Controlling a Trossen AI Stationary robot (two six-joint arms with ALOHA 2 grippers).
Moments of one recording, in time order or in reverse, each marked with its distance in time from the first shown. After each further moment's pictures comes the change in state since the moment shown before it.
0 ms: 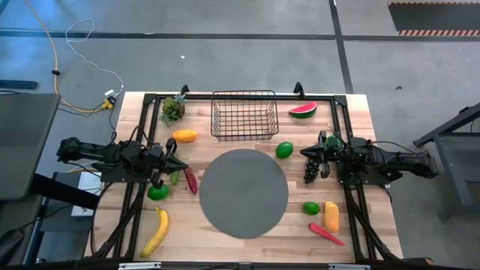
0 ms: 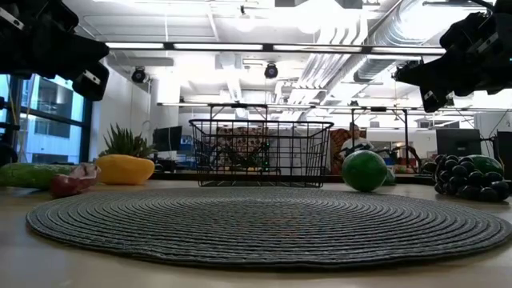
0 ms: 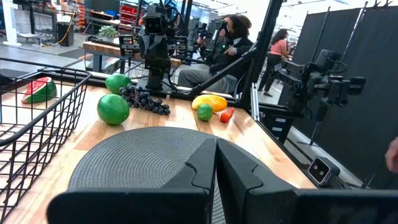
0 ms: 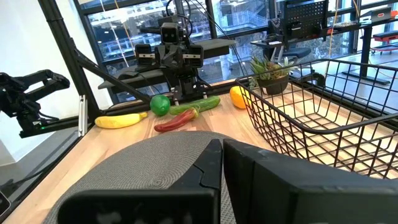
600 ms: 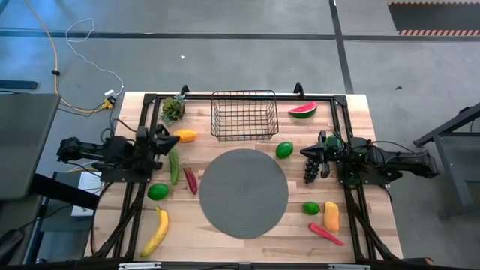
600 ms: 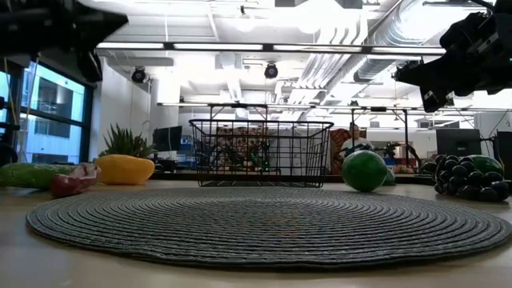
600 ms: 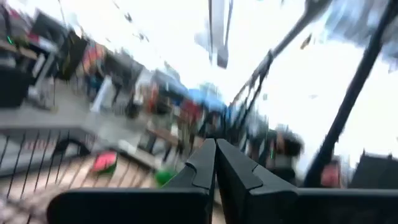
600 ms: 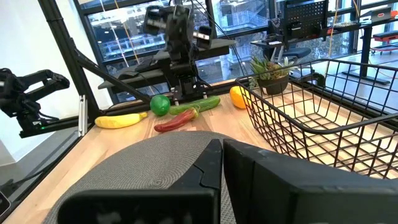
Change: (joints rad) left arm 0.000 0.000 -0.001 0.417 -0.414 -0.131; right arm 0.000 0.000 0.000 0.000 0.000 0.000
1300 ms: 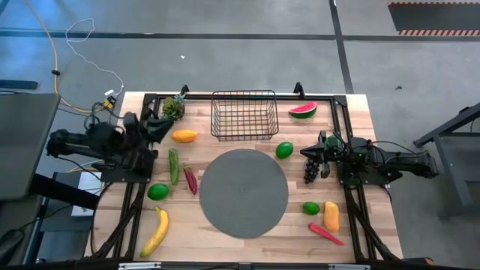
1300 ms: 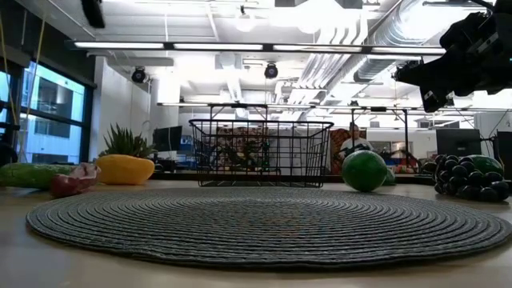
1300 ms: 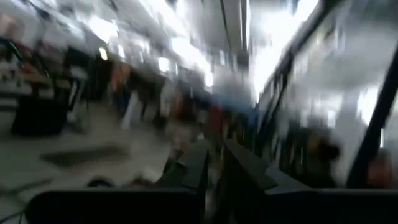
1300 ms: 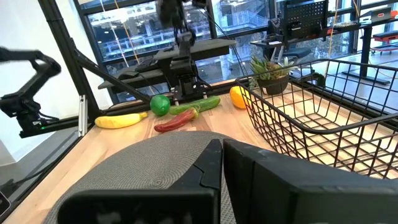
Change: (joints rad) left arm 0.000 0.320 0.465 -0.297 -0.040 0.154; right arm 0.000 0.000 0.000 0.000 0.000 0.000
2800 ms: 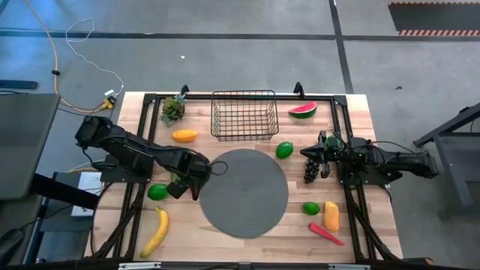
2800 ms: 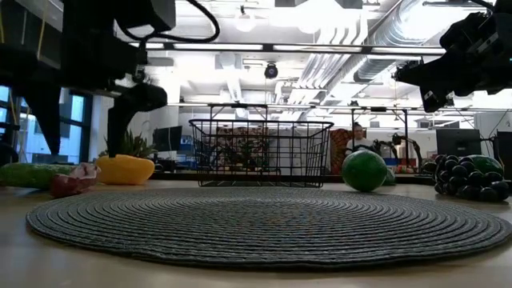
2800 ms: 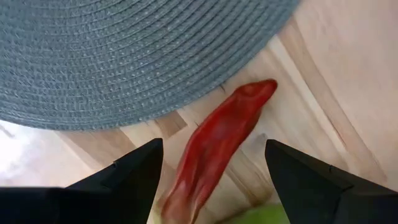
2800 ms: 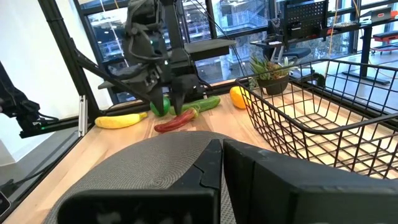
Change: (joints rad) left arm -0.062 1.138 0.398 -0.995 0.454 0.617; right arm 0.000 0.000 0.000 0.001 0.000 0.000
